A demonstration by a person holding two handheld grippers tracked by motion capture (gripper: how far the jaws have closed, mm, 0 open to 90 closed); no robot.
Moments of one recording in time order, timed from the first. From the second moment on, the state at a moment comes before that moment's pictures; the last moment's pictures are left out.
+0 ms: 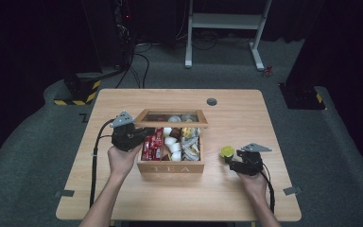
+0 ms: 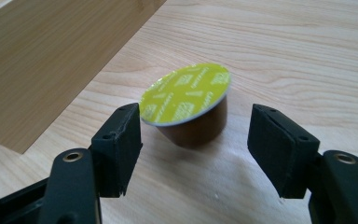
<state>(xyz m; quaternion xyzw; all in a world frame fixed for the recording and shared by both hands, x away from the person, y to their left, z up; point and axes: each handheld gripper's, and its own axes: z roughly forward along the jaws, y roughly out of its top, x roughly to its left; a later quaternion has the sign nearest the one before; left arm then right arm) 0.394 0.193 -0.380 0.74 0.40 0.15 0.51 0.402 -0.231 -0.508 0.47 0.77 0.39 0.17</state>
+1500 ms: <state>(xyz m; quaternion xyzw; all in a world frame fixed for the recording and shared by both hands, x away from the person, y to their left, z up) 0.379 0.194 -0.400 0.73 0.42 0.13 0.52 0.379 -0.290 -0.522 0.54 0.74 0.32 0.24</state>
